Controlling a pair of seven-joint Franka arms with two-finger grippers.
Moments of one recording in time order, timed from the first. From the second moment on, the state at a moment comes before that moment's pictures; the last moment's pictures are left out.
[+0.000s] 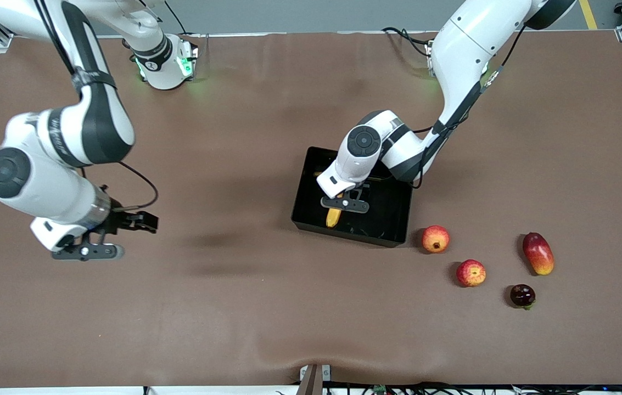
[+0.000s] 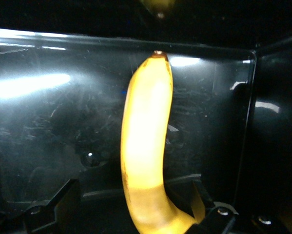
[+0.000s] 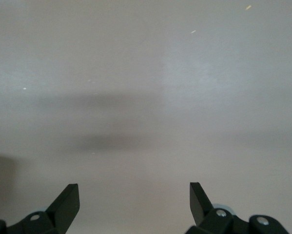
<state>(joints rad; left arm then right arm) -0.34 0.66 -0.42 -1.82 0.25 2.45 -0.72 0.25 0.40 -0.08 -1.55 0.08 1.92 0.16</state>
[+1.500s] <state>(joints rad) -0.37 0.68 -0.42 -1.79 0.30 2.45 -0.84 0.43 0.46 -0.08 -1.62 0.16 1.88 0.41</state>
